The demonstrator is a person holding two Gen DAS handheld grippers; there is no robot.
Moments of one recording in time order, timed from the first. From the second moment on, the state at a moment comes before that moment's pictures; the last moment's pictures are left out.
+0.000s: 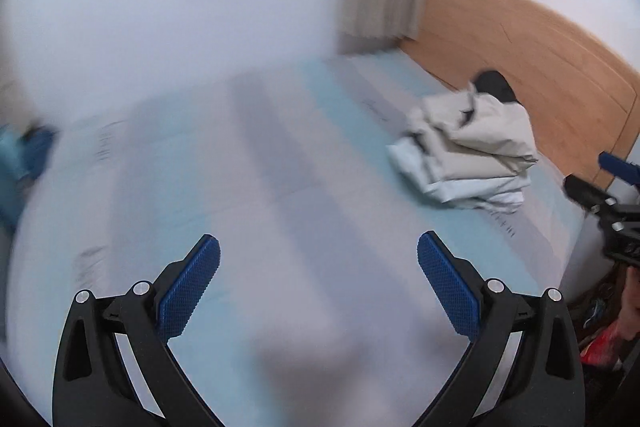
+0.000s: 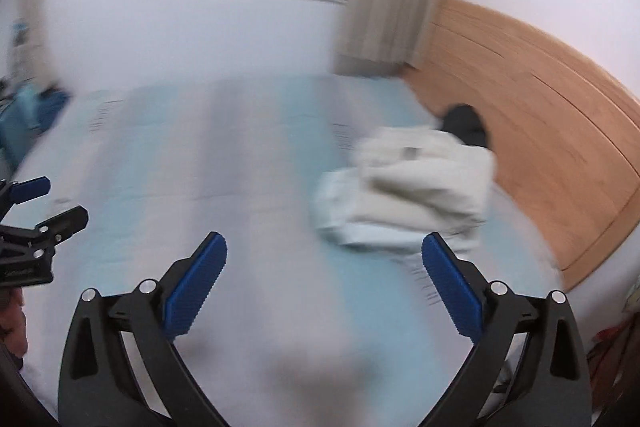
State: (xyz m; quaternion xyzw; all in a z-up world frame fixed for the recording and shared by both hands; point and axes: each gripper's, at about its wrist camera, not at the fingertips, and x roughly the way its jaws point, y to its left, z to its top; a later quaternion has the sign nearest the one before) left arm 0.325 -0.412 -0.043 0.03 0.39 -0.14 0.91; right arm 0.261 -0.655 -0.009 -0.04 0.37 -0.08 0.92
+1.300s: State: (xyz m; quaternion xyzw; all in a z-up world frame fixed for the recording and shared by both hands) left arm 0.012 -0.445 0.075 0.05 0.38 -0.23 0.89; right arm -0.102 -0.685 0.126 0.05 0.35 -0.19 0.92
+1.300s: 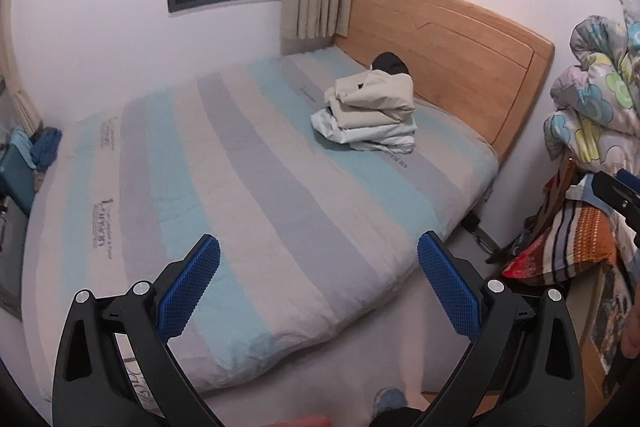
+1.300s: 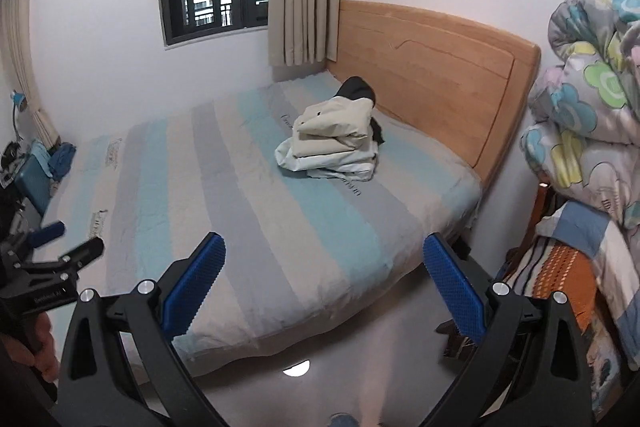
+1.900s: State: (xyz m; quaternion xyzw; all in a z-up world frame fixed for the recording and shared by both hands) left arm 0.031 -0.472 0.065 0.07 0.38 -0.22 0.90; right arm -0.089 -0.693 0.110 0.04 0.35 -0.20 0.91
